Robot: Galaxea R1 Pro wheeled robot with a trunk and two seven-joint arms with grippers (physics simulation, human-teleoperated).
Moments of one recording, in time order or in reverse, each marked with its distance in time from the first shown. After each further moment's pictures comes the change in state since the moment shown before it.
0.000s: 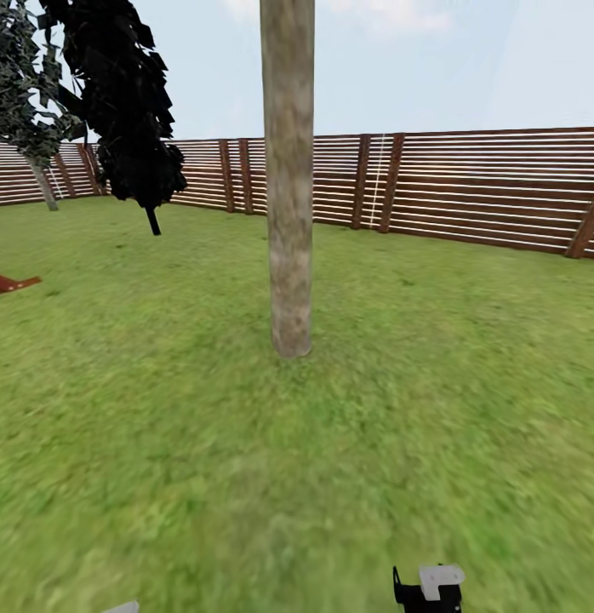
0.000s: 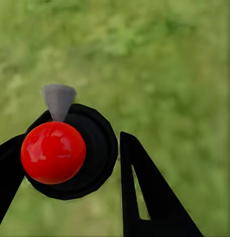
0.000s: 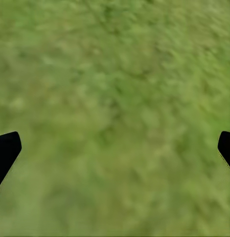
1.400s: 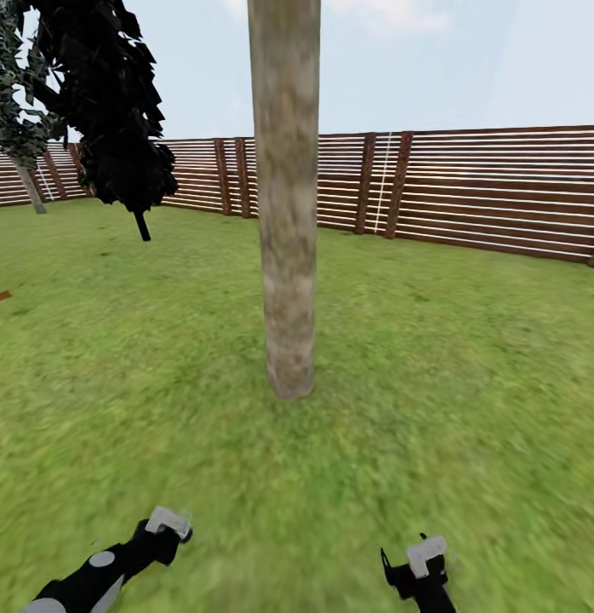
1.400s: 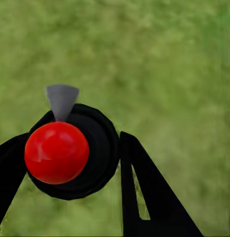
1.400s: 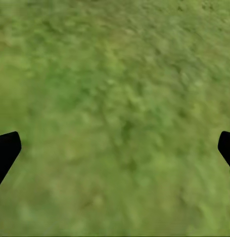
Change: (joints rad) left arm -0.280 0.043 -0.014 -0.016 -0.411 0.200 -0.442; right arm 0.000 -0.032 0.007 -0.110 0.170 0.017 0.092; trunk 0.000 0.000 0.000
